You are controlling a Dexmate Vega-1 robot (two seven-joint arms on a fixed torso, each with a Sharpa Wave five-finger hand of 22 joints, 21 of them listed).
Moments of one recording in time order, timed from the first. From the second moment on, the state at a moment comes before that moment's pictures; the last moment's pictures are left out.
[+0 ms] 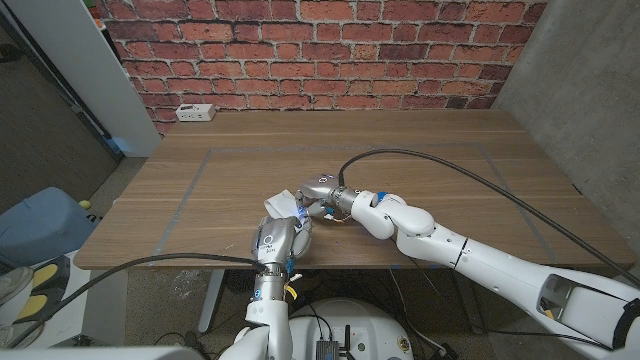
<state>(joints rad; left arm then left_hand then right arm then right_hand) 1.29 0.72 0.91 -2.17 0.68 0.86 0.95 0.25 0.16 0.64 -0.15 0.17 0.88 0.09 0.38 0.29 0.99 0.05 0.53 0.50 1.07 -0.03 0.60 0.45 0.37 0.11 0.74 0.29 -0.64 -0.55 -1.00 -1.74 -0.86 -0.09 0.12 1.12 0.09 0.27 -0.16 0.20 1.05 -0.08 0.55 0.18 0.82 -0.14 0.34 0.36 0.65 -0.06 0.48 0.73 0.38 0.06 0.33 0.20</state>
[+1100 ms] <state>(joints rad) 1.48 0.46 0.74 -2.04 0.92 0.83 1.04 0.21 0.09 0.63 -0.13 0.17 0.74 0.03 0.30 0.26 0.71 0.04 0.38 0.46 0.70 -0.02 0.31 0.26 0.26 0.11 0.82 0.28 -0.66 -0.58 -1.00 -1.79 -0.92 -0.07 0.21 1.01 0.06 0.30 -0.11 0.21 1.01 -0.11 0.45 0.18 0.66 -0.12 0.26 0.34 0.53 -0.05 0.33 0.66 0.32 0.10 0.31 0.20</state>
